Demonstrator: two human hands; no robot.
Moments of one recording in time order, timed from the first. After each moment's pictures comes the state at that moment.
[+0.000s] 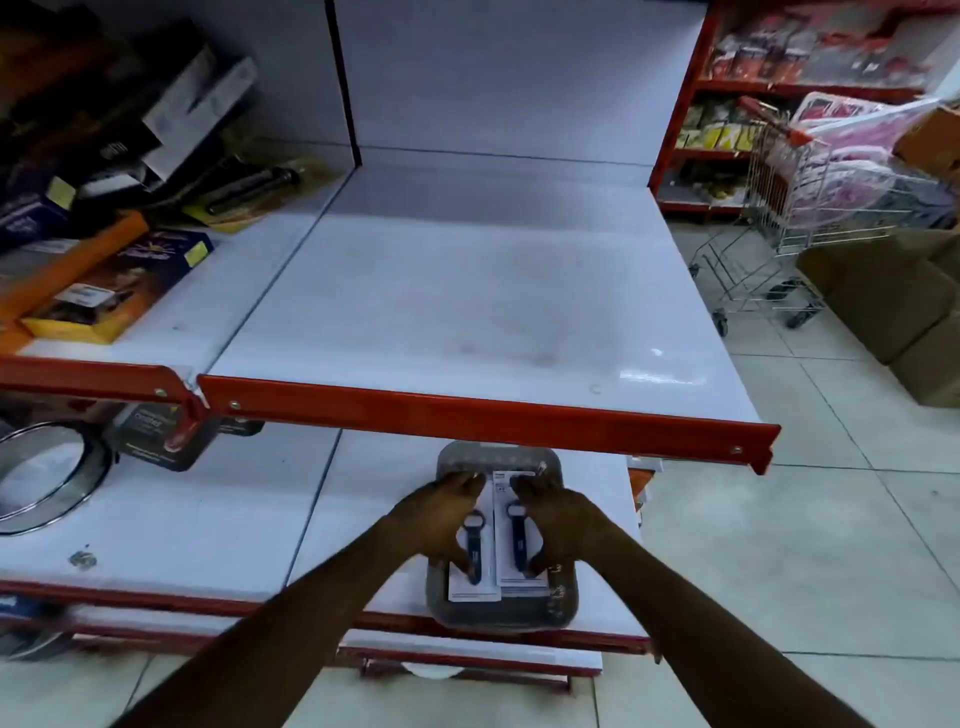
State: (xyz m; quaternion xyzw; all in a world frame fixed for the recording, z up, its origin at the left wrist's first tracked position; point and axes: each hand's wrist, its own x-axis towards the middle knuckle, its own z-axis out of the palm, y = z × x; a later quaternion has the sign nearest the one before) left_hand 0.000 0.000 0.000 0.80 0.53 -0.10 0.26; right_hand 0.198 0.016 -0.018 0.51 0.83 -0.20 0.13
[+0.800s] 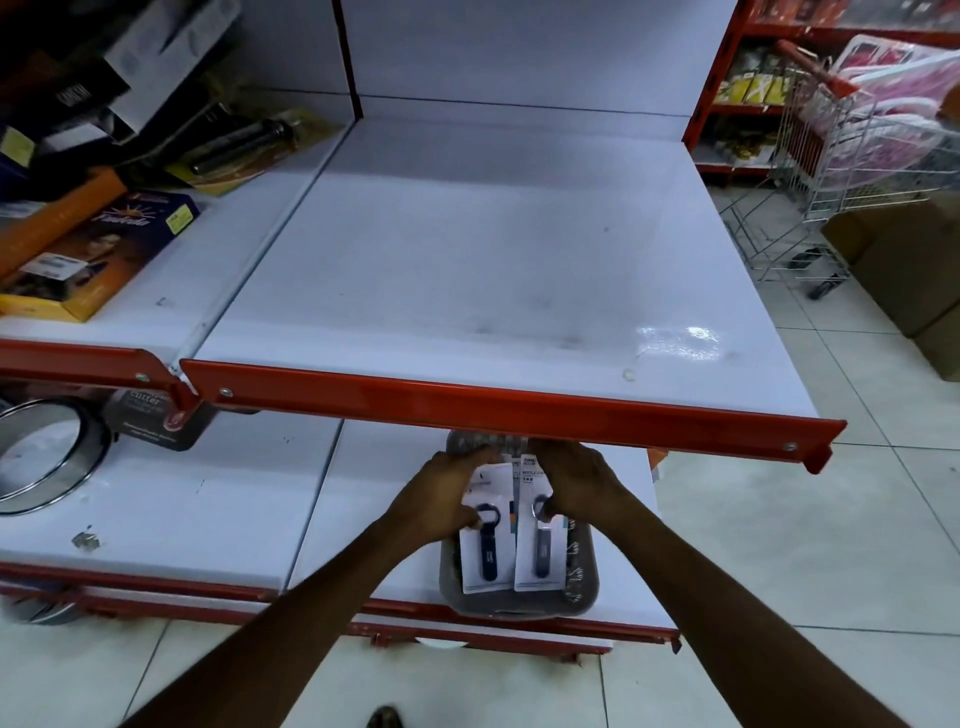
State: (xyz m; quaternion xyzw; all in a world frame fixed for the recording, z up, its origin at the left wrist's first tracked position) left_hand -0.014 0.005 -0.020 0.74 0.58 0.10 0.33; right_hand 0.185 0.034 0.011 0.55 0.80 -0.22 0.06
